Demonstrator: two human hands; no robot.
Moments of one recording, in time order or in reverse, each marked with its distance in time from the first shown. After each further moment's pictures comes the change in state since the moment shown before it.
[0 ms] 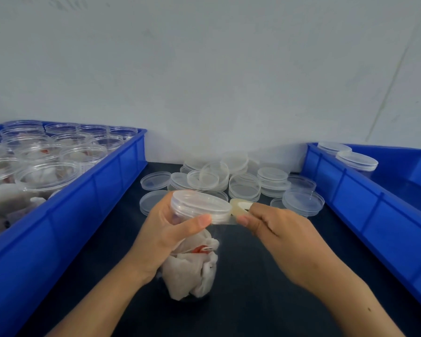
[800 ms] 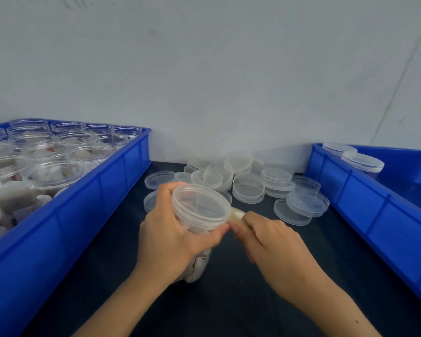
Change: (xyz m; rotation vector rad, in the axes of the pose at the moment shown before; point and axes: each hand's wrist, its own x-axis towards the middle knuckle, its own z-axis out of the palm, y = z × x) left_hand -0.011 0.006 0.013 0.532 0.331 0.174; right_hand -0.001 -0.018 0.019 0.049 -0.056 0.079
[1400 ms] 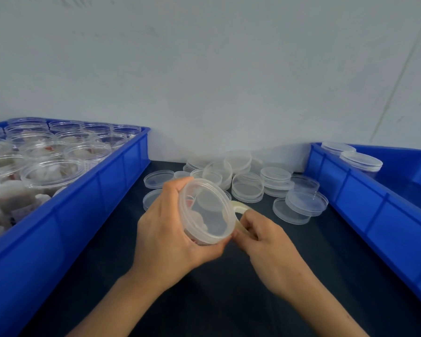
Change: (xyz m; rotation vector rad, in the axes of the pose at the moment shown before) left_hand -0.004 0.011 -0.006 0.240 0.040 0.275; right_hand 0.002 -0.003 0.014 0.439 0.055 0.206
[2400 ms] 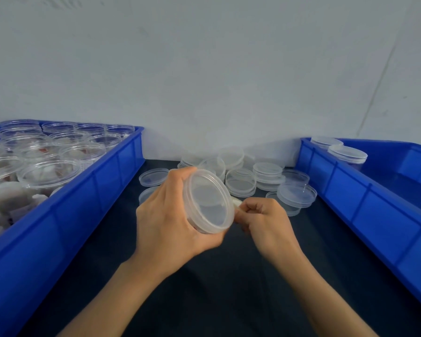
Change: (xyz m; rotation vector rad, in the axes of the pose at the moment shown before) left_hand 0.007 0.013 -0.002 0.108 0.037 0.117; right_hand 0.022 0.013 -0.003 0.209 0.124 0.088
